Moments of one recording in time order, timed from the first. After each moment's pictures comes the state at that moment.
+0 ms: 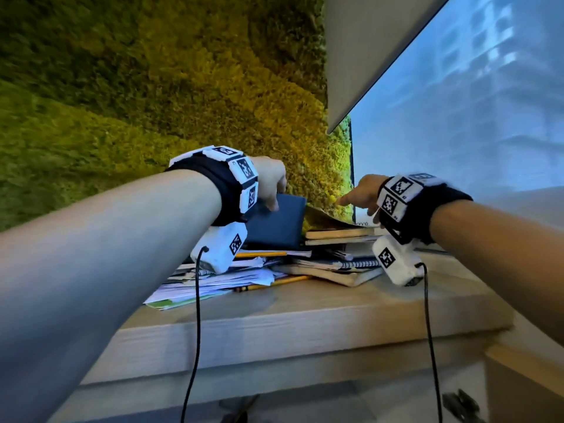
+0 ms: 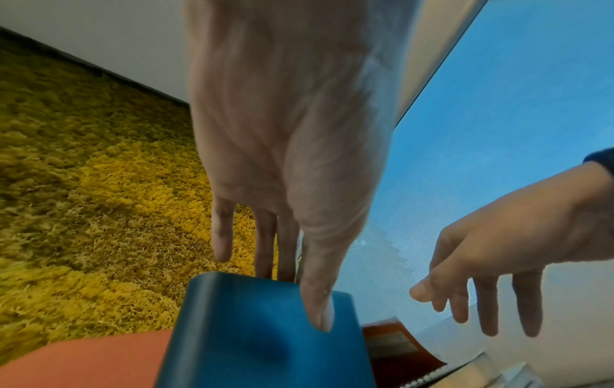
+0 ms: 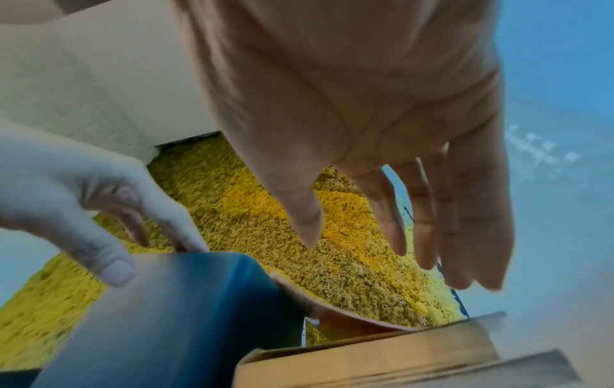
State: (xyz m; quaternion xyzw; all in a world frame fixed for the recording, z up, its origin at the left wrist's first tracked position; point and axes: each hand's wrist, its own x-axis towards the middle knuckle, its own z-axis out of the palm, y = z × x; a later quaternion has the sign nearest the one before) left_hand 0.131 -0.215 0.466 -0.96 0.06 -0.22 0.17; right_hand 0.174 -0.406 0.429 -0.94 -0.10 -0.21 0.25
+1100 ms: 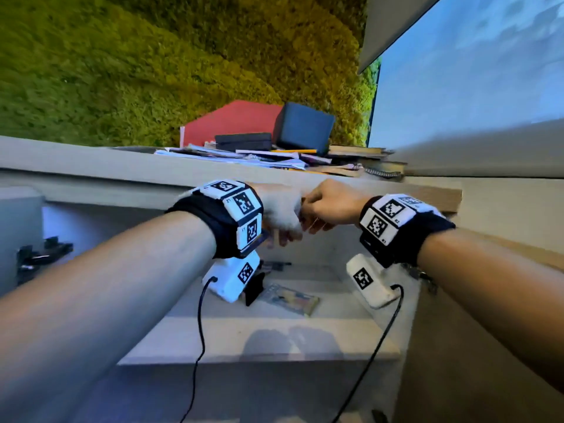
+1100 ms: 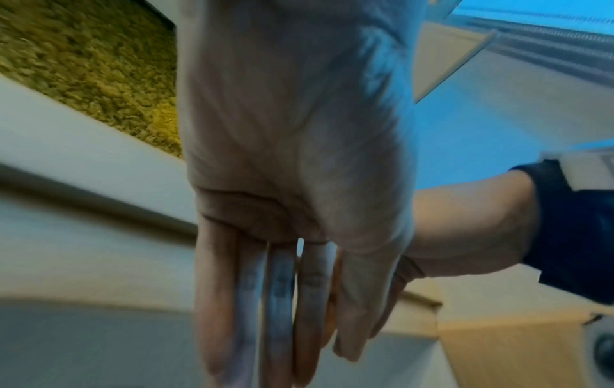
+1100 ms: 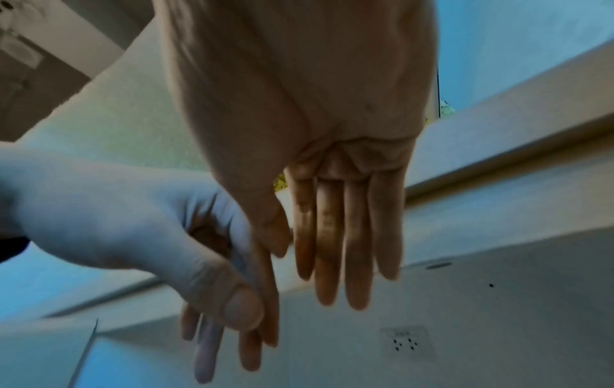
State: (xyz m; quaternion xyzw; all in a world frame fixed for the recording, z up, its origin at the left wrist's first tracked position) left_hand -0.048 -0.215 0.245 -0.98 0.10 -0.03 -0.15; right_hand -0.006 -0.345 0.249 -0.91 -0.31 -0.06 0.25
